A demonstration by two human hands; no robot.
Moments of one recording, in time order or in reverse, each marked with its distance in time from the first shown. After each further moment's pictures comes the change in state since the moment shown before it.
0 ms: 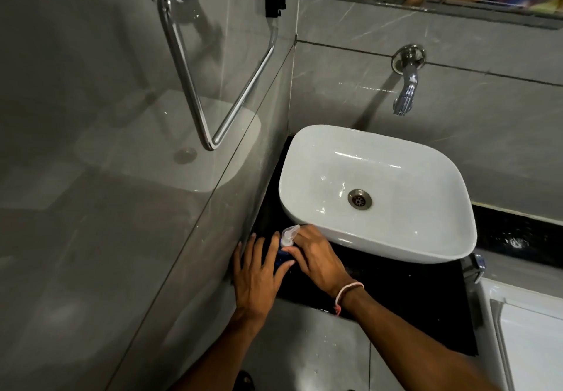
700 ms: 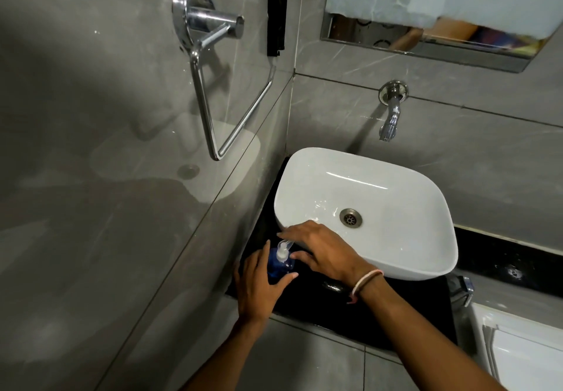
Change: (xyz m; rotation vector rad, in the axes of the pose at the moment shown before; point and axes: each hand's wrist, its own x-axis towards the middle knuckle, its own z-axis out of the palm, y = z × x) left_hand 0.004 0.025 -0.016 -0.411 -0.030 -0.237; right_hand 0.020 -0.019 -0.085 -0.181 -0.298 -0.112
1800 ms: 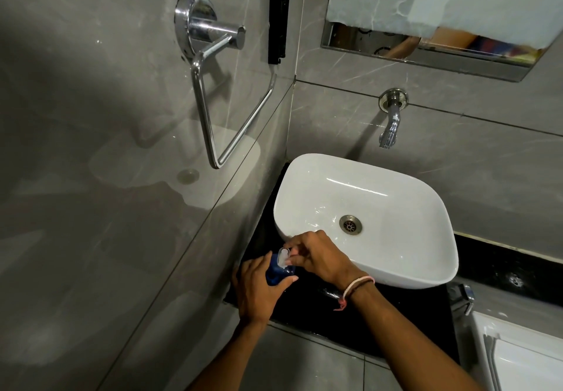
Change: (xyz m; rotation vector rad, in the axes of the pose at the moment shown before) left_hand 0.008 0.003 0.001 -0.059 -0.030 -0.081; right_hand 0.010 -0.010 0.000 0.299 -0.012 0.250
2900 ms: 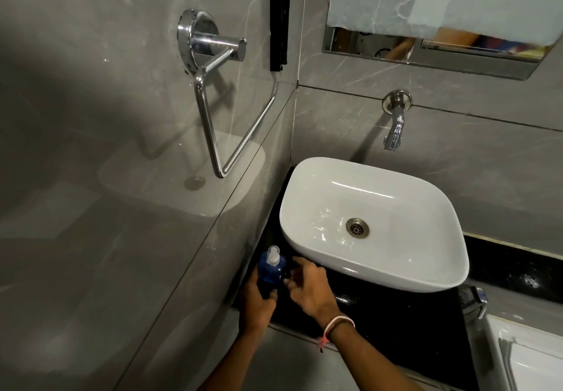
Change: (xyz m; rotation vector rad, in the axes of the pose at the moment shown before) left_hand -0.003 -0.019 0.000 -0.438 -0.122 -0.328; right_hand -0.006 0.010 0.092 0.284 0.204 0.422
